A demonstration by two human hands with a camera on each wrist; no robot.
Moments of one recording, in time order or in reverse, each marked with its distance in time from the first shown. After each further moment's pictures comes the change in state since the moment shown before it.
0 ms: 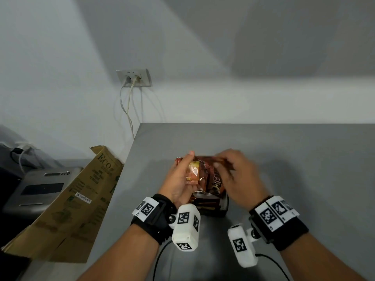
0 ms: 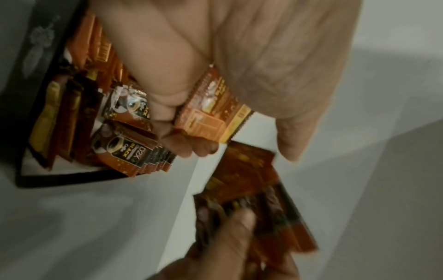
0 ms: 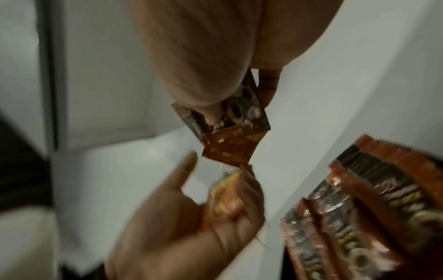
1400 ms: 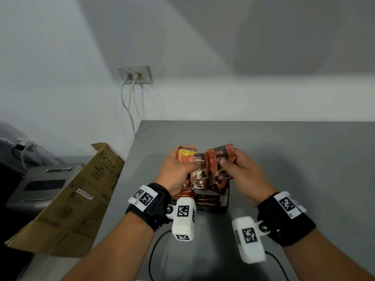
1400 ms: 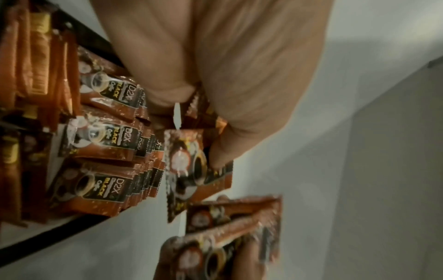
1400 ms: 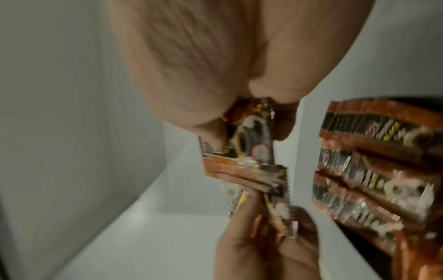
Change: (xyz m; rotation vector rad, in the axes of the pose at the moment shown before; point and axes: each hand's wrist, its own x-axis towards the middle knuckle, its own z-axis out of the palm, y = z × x) left_hand 0.008 0.011 -0.011 0.334 0.021 0.183; right_hand 0.000 -0.005 -0.008 0.533 -0.169 0.412
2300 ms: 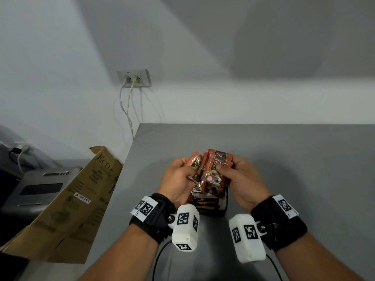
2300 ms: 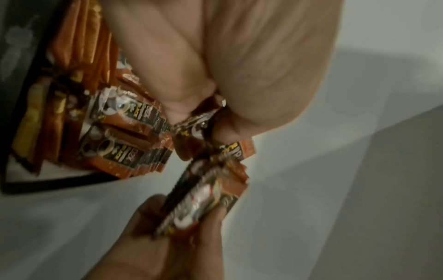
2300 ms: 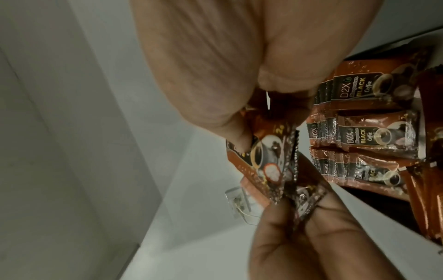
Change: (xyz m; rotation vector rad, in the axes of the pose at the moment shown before) left_hand -0.013 0.000 0.016 -0.350 -0.022 -0.135; right_hand 0.006 0.012 0.008 0.432 0.073 0.149
